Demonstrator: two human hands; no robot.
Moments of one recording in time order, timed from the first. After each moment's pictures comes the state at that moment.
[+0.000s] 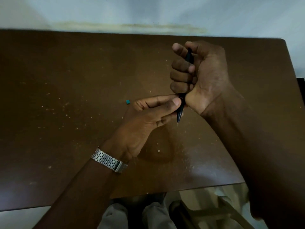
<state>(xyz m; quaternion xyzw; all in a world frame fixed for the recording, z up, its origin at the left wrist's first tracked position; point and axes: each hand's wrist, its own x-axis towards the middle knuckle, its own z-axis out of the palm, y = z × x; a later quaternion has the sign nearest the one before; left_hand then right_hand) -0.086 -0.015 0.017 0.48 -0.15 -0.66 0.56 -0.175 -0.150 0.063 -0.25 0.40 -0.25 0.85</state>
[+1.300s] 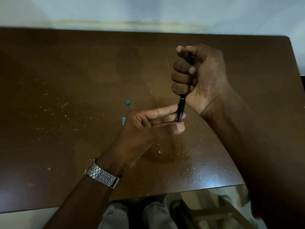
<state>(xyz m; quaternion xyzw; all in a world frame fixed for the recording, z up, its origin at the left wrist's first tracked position) -0.093 0.003 0.006 0.47 -0.20 -0.65 0.56 -0.177 -0.156 0.050 -0.25 0.42 -0.25 0.83</state>
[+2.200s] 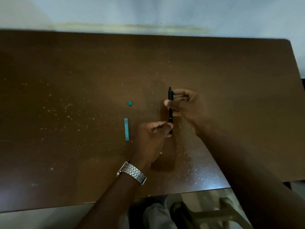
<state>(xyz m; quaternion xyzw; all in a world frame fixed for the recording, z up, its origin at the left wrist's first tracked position) -0.126 0.003 -0.058 0.70 -0.10 -0.54 0.46 -0.202 -0.131 -0.031 -0.52 0.58 -0.13 0.61</state>
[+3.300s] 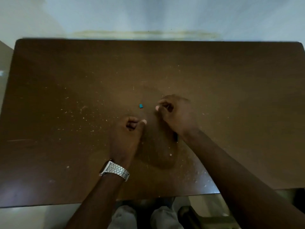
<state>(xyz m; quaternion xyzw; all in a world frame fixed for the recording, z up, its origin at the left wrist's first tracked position) -0.055 0.038 -0.068 0.87 -0.21 -0.29 0.35 -0.167 -0.103 -0.066 -0.82 0.45 -0.10 0.35</state>
